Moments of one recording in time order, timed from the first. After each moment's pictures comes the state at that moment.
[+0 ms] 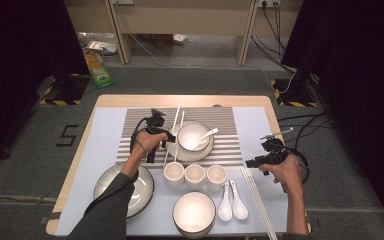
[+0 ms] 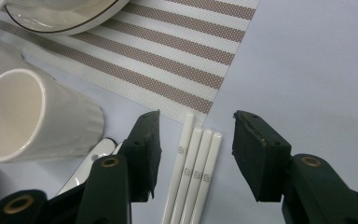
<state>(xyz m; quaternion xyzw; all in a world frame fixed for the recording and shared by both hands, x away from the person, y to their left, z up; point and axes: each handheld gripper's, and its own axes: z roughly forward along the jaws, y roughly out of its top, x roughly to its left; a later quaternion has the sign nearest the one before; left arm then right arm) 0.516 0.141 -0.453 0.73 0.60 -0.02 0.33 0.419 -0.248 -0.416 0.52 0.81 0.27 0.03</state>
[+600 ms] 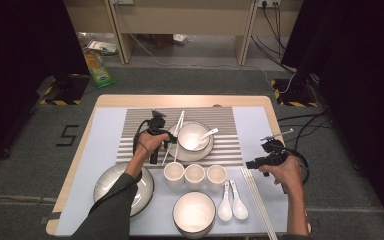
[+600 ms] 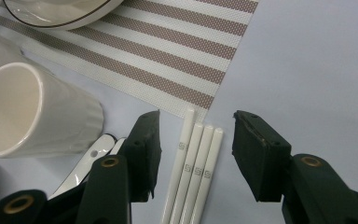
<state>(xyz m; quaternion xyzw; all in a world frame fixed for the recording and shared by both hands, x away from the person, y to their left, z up) 0.520 0.140 -0.463 0.72 0.61 -0.03 0.33 0.417 -0.248 -0.419 0.51 0.81 0.27 0.02</state>
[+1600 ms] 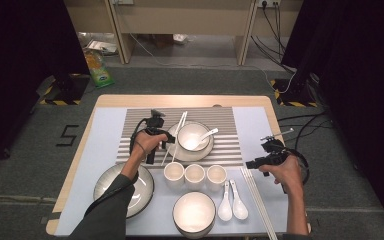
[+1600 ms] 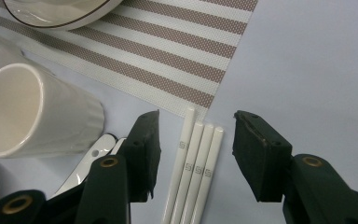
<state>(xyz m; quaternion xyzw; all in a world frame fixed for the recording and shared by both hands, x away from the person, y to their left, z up) 0.511 0.143 -0.450 0.73 0.60 -0.01 0.33 0.418 -0.247 -0.418 0.52 0.81 0.27 0.02</state>
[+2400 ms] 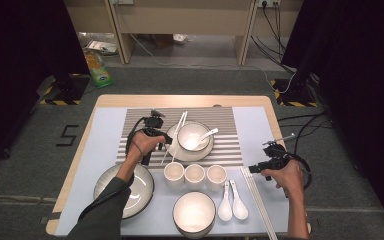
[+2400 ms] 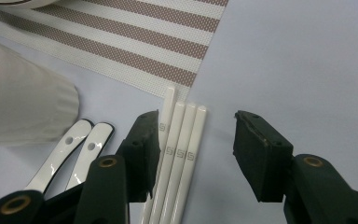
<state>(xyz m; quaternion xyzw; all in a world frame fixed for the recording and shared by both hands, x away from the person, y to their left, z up) 0.495 0.146 -0.430 0.77 0.57 0.03 0.30 0.413 -0.258 -0.434 0.53 0.81 0.25 0.02</state>
